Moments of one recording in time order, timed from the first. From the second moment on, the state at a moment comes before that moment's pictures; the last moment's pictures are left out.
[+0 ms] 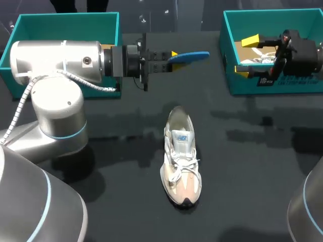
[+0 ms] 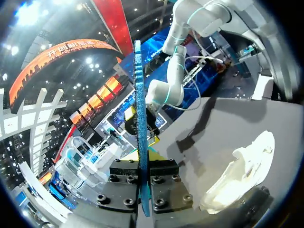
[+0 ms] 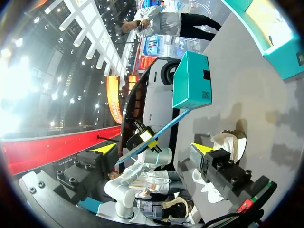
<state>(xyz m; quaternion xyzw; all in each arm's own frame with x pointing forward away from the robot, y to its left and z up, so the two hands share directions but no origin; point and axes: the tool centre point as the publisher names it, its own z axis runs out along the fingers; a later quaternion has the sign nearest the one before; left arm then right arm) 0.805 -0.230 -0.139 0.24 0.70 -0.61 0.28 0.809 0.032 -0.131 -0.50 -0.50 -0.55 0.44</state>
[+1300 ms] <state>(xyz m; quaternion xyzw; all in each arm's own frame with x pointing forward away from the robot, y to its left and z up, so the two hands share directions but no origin) 0.806 -0.219 -0.122 -0.10 0.75 -0.64 -0.15 0.809 0.032 -0.131 -0.50 -0.50 -0.55 0.44</state>
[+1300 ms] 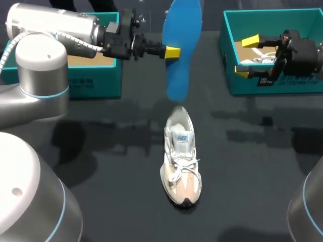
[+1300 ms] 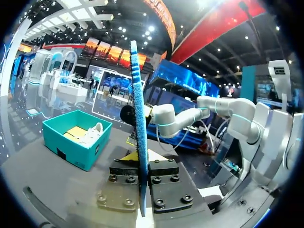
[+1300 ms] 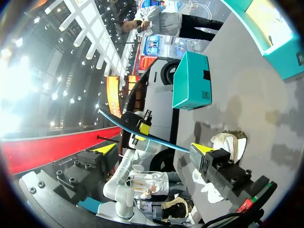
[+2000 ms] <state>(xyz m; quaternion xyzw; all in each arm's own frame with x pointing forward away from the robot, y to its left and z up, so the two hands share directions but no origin) 0.812 -0.226 -0.129 -0.26 0.68 -0.62 -0.28 0.809 0.031 -0.131 -0.51 -0.50 -0.55 0.44</state>
